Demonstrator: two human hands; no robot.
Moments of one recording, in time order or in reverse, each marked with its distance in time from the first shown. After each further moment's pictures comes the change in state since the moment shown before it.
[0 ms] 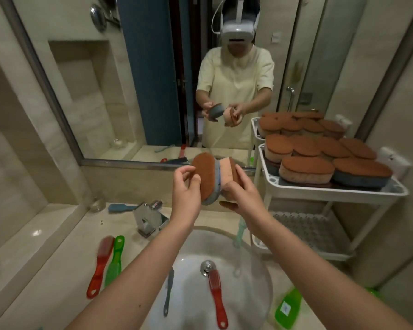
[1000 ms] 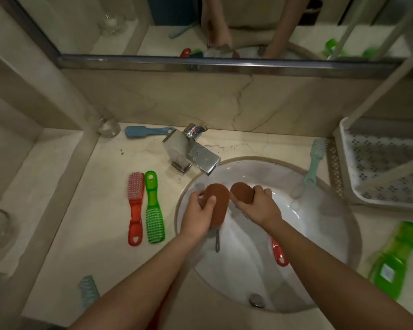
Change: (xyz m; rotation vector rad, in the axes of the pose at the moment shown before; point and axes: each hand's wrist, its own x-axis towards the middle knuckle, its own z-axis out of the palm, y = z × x) left_hand 0.014 -0.267 -0.147 0.444 -0.173 -0.666; right_hand 0.058 0.307 0.068 -0.995 -0.084 0.530
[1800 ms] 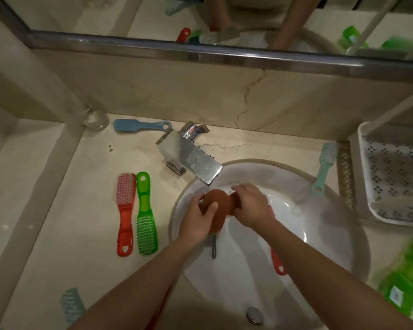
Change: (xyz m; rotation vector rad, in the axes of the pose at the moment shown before) left_hand 0.037 -0.028 0.012 0.112 -0.080 -0.087; right_hand 0.035 -0.013 0.019 -0.297 -0.031 -0.279
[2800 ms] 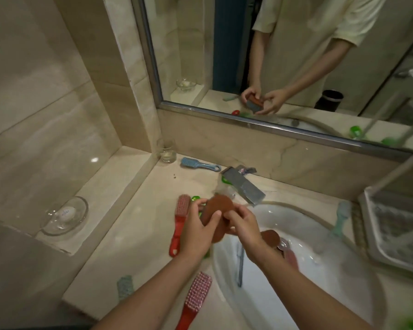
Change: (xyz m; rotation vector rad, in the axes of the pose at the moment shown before) left_hand -0.084 0.017 -0.113 -0.230 0.372 0.463; right_hand -0.095 -0.171 -0.057 1.147 0.013 0.010
